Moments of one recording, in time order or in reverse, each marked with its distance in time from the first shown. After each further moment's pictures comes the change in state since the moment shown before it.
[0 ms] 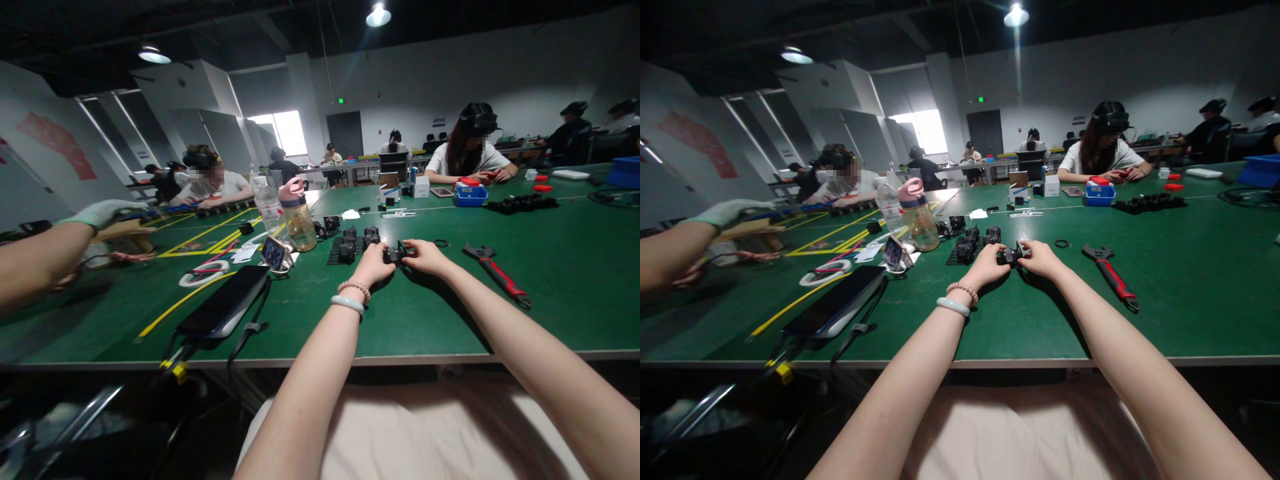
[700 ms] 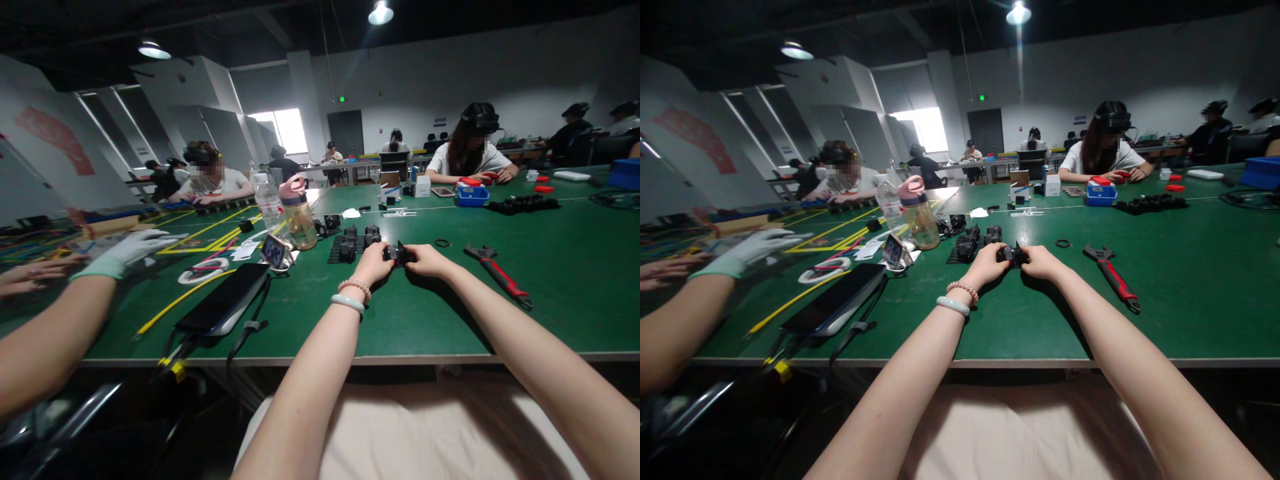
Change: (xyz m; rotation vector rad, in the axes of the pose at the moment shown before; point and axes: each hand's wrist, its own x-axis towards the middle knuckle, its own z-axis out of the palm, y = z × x) left_hand -0.002 0.012 -0.009 0.019 0.011 -0.021; right_hand -0.006 -0.012 -0.007 -0.042 -0.172 -0.086
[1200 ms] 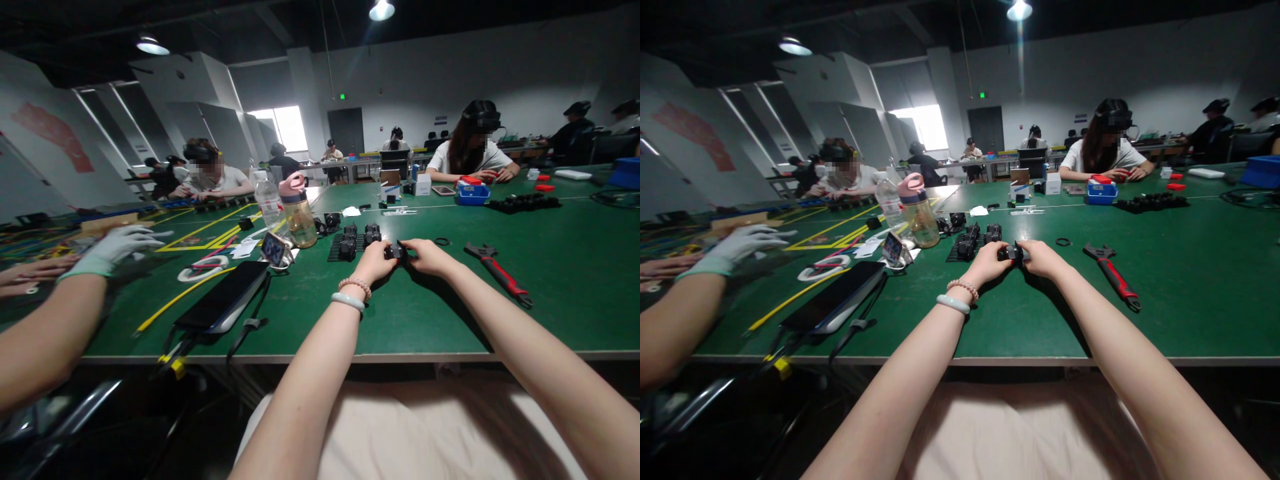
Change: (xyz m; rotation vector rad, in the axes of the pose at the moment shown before) left_hand 0.000 0.003 -0.001 -0.034 -0.024 0.001; right_hand 0.002 0.001 -0.004 -0.073 0.073 -0.088
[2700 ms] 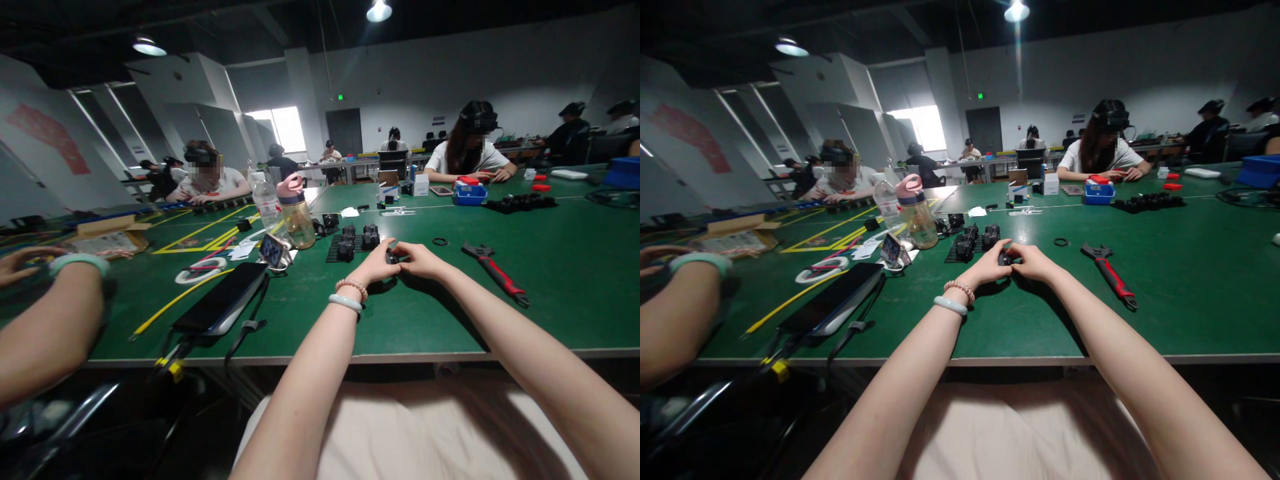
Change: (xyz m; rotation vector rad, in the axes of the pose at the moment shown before) left_hand -0.001 0.008 -0.004 -0.324 -0.179 0.039; right_hand -0.003 -0.018 0.005 0.339 -0.034 0.036
